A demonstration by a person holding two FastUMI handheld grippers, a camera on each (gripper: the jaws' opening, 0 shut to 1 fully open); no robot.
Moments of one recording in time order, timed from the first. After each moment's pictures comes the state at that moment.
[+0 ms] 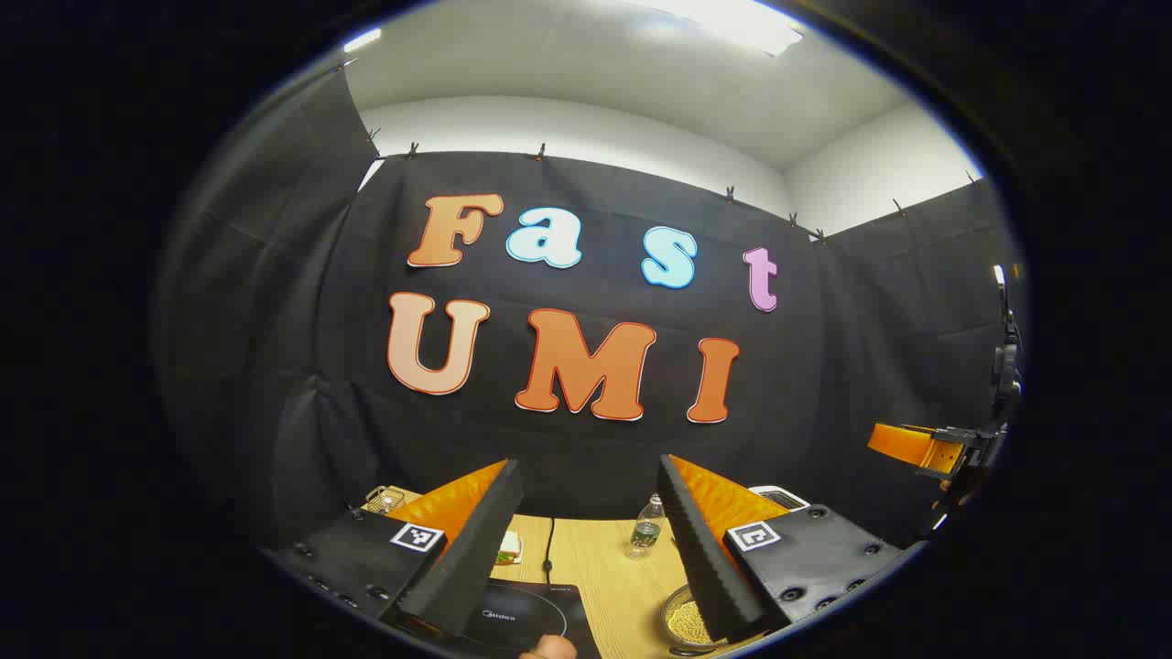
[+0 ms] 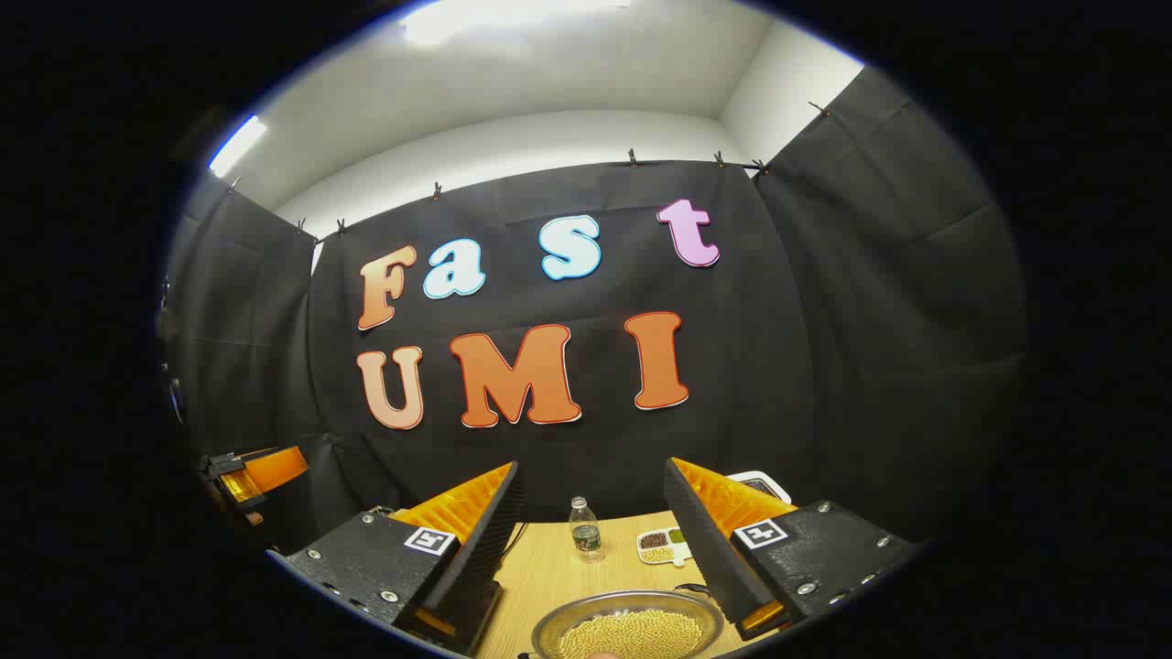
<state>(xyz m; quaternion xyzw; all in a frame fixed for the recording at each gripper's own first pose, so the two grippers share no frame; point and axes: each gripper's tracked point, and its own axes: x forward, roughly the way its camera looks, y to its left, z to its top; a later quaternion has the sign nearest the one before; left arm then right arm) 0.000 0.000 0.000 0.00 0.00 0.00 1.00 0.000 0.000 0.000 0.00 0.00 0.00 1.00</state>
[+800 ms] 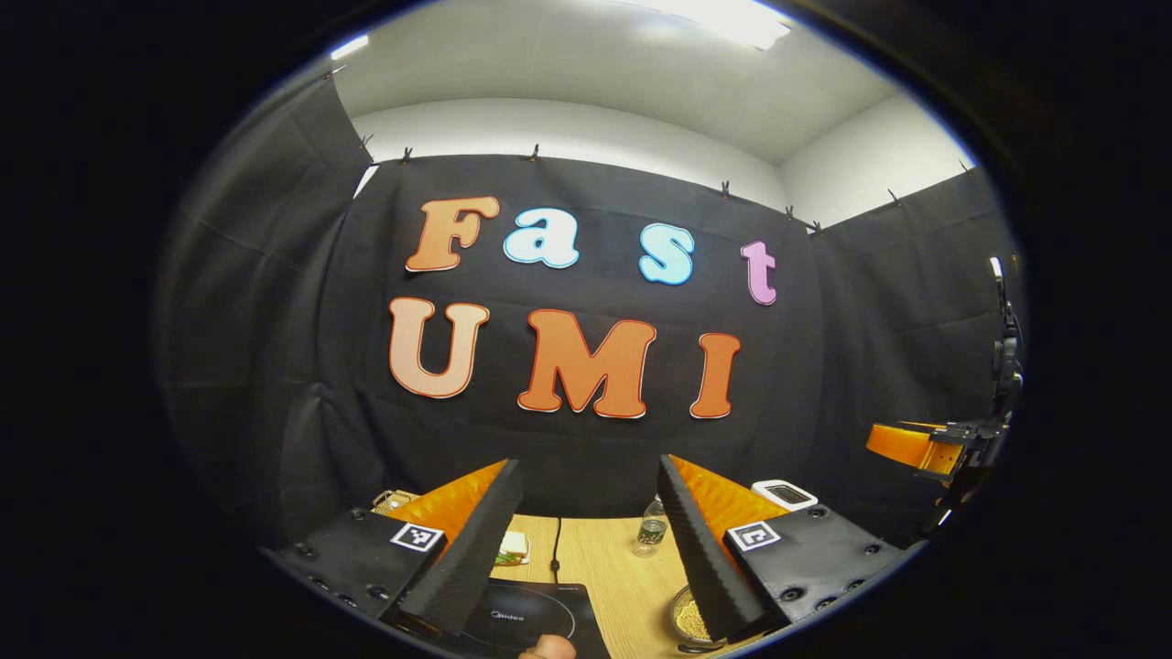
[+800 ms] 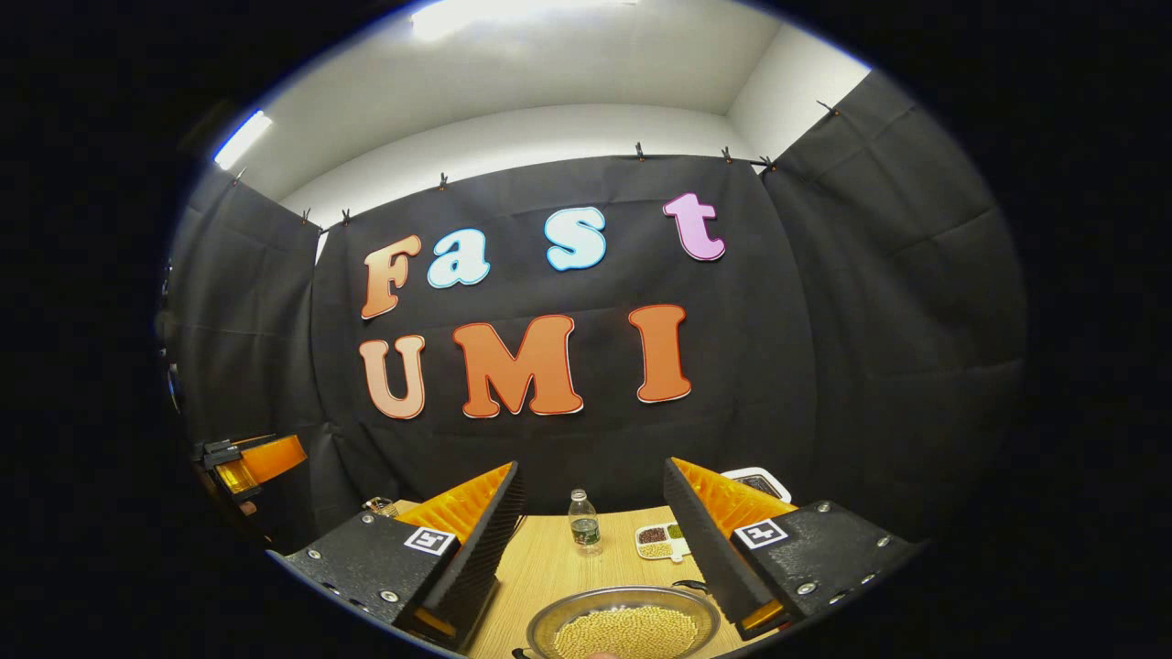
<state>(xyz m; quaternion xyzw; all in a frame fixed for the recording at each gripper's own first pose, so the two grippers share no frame) -0.003 0.002 0.001 0.02 0.00 0.00 1.00 -0.002 0.002 -0.007 -0.01 0.01 0.01 1.00</state>
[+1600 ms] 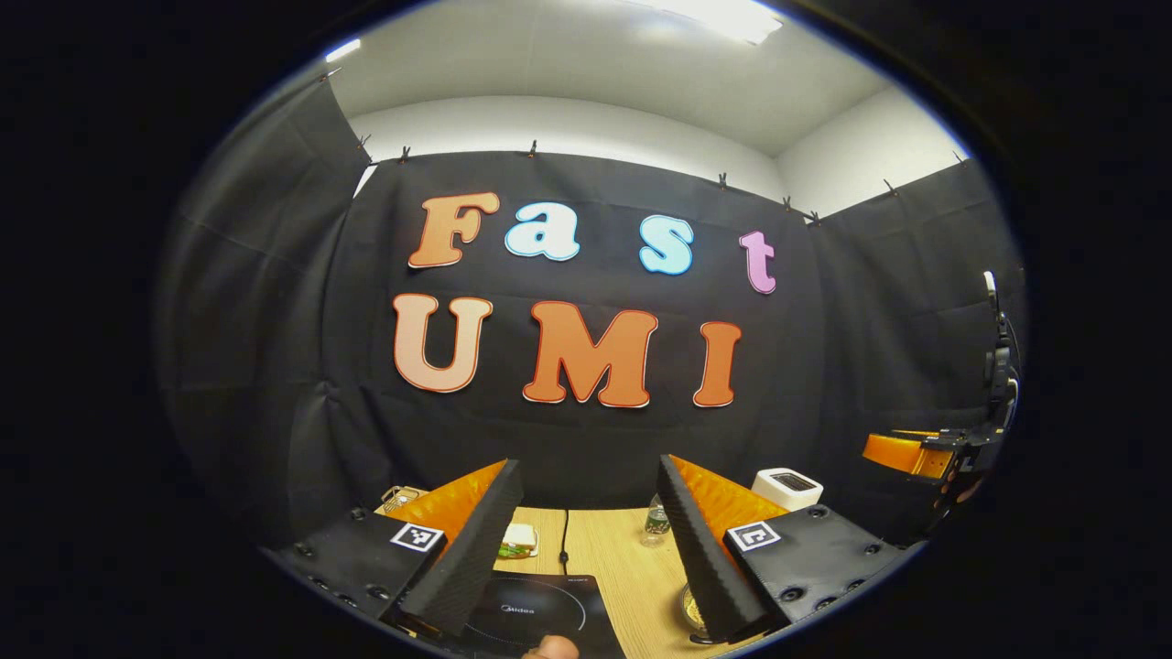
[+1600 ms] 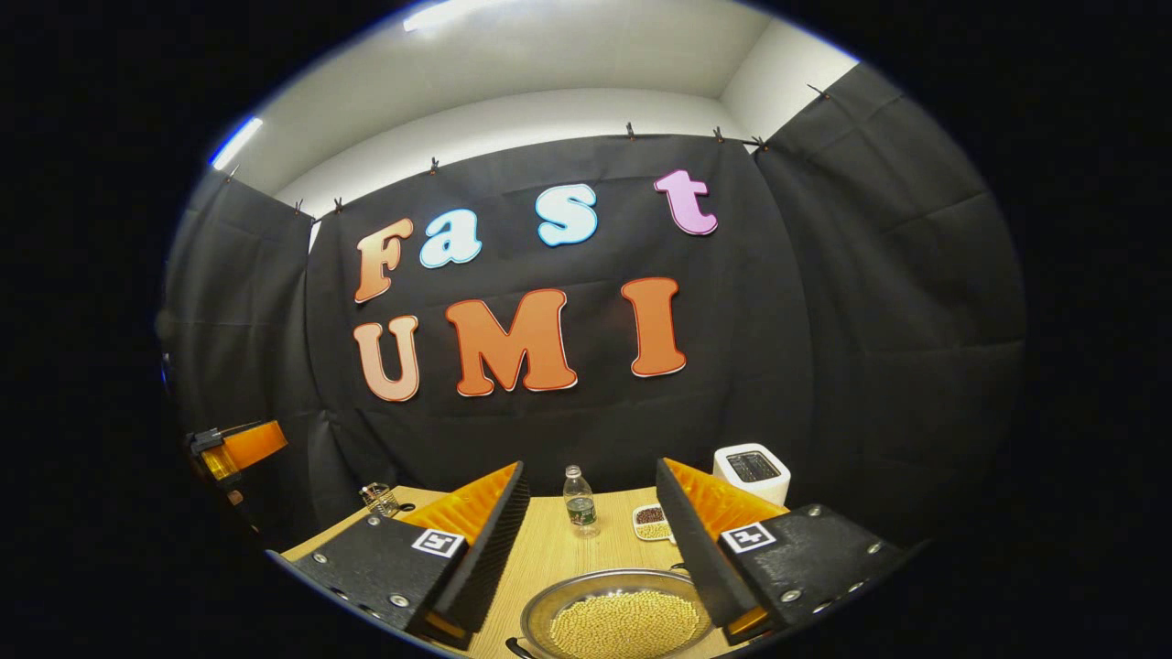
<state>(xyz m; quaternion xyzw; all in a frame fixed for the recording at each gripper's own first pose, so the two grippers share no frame) -0.014 0.010 -0.013 0.03 0.01 0.01 1.00 -0.003 -0.011 -0.049 0.00 0.04 0.00 1.00</state>
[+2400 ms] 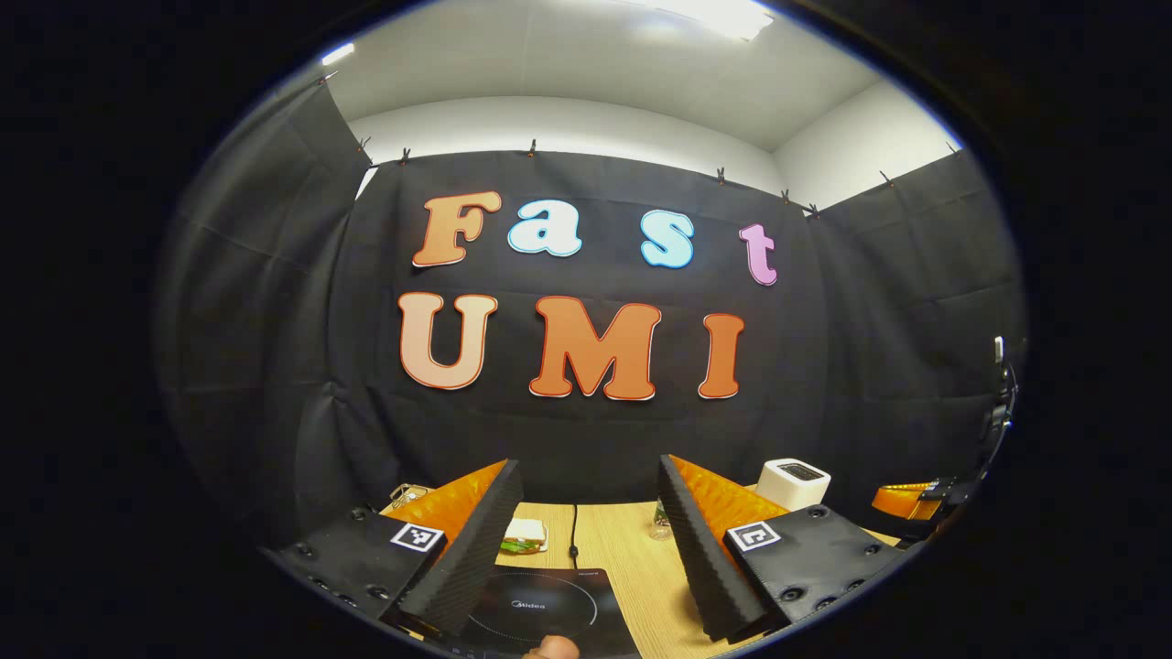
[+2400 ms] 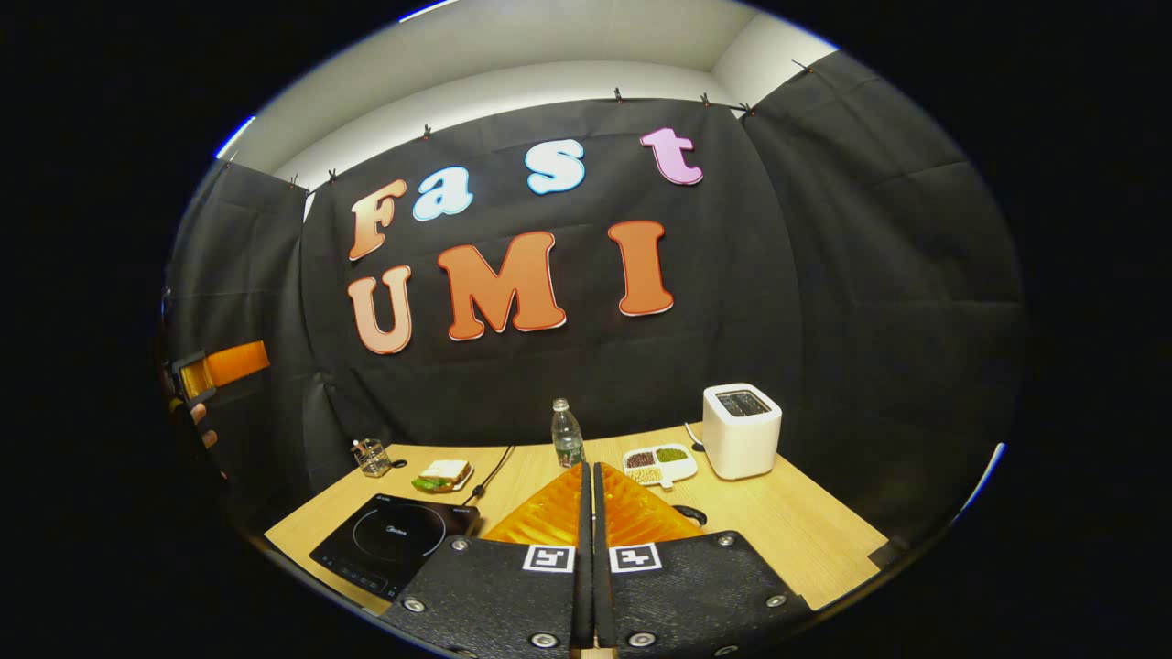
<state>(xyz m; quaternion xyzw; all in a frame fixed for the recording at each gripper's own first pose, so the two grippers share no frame) -0.025 0.019 -0.027 0.04 0.02 0.01 1.00 -0.045 -0.029 -0.155 0.00 0.12 -0.01 0.99</state>
